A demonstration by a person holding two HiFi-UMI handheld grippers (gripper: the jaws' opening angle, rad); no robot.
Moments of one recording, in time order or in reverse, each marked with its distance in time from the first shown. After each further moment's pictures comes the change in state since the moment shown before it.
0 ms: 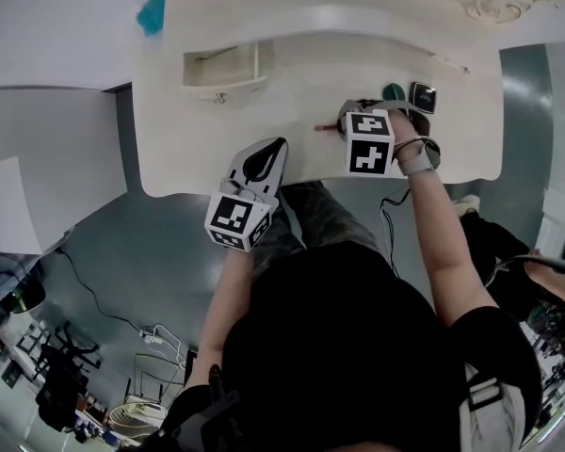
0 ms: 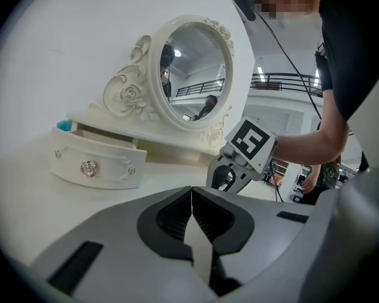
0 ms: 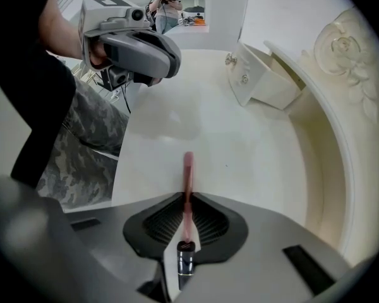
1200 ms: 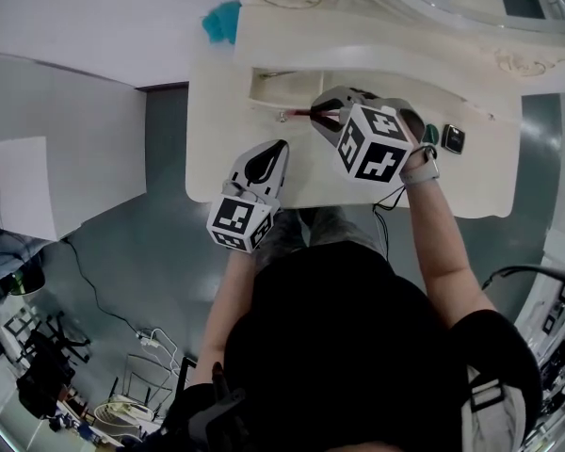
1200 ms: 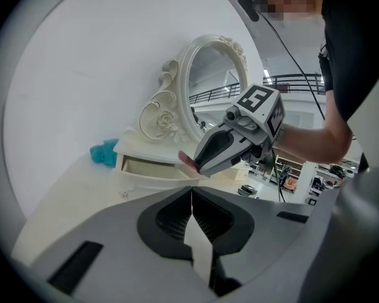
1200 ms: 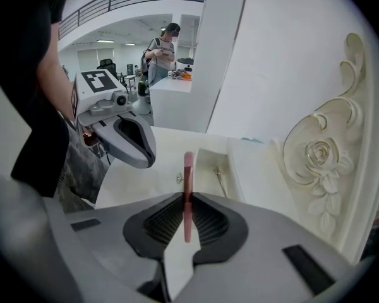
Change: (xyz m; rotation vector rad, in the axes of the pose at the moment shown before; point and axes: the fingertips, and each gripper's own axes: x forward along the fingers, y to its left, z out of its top) left arm -0.055 0.087 0.043 0.009 -0.072 0.111; right arm -0.091 -0.083 0.177 -0.002 -0.380 -0.207
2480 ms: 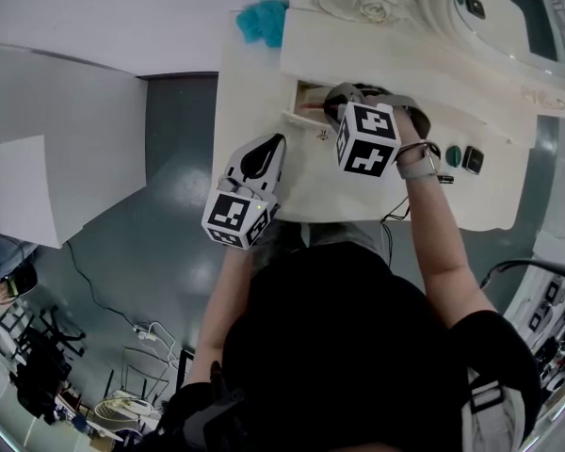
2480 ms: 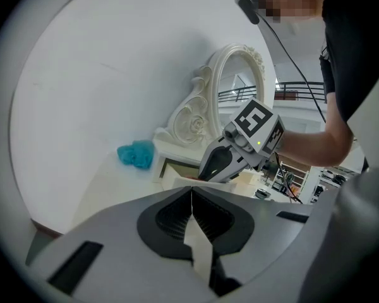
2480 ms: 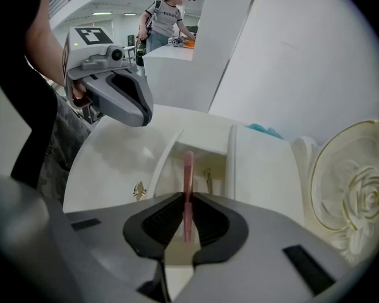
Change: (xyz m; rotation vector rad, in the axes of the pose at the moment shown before) left arm -0.016 0.096 0.009 -0.068 -0.013 0.020; right arm 0.080 -0.040 0.016 -0.074 0.246 0.018
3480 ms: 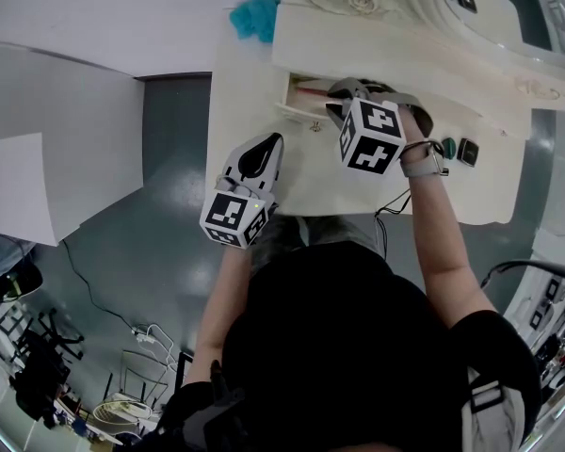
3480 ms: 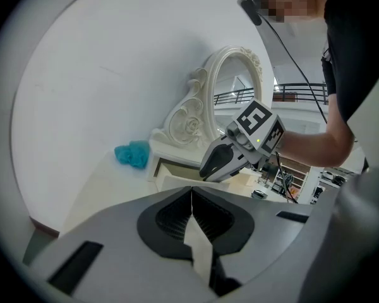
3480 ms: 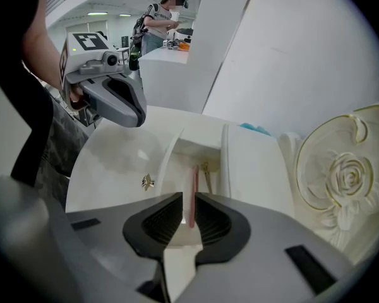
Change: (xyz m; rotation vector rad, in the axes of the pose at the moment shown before) left arm -0.006 -0.015 -0.002 -0.003 -0.016 -0.004; right arm -0.018 0.002 -0.011 0.037 -0.013 -0.059
